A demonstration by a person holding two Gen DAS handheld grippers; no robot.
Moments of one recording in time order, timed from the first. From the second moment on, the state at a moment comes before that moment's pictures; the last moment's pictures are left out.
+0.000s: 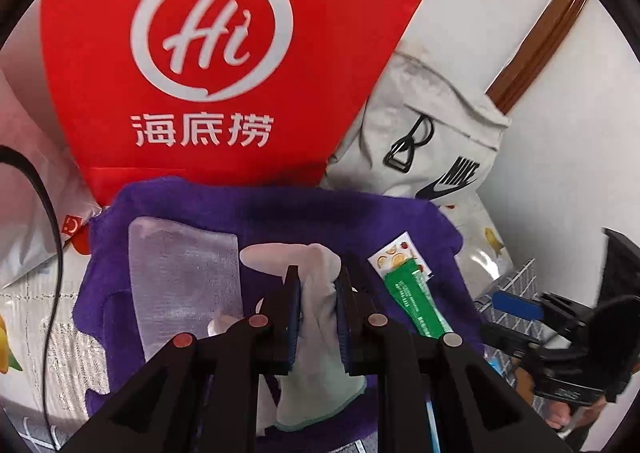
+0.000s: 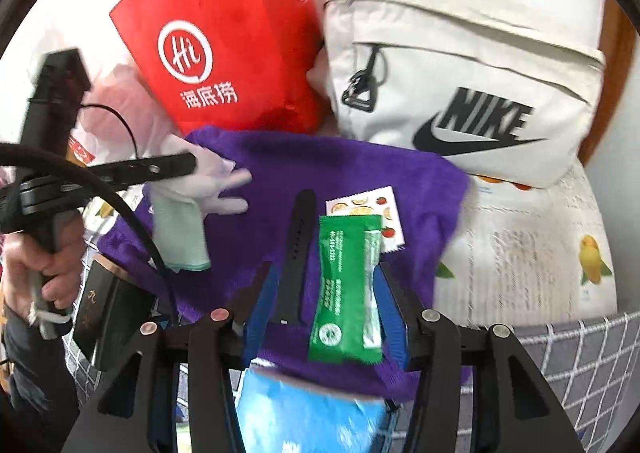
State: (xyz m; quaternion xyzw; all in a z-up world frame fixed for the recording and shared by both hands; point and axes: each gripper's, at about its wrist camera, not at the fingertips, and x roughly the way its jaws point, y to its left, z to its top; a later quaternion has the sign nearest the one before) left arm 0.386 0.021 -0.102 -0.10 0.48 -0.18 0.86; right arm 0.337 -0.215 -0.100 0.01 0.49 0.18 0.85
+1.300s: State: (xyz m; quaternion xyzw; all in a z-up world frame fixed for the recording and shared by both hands) left arm 0.274 0.034 -0.064 -0.04 0.47 -0.12 0.87; right arm 0.178 -0.198 -0.075 -0.01 0.47 0.23 0.85
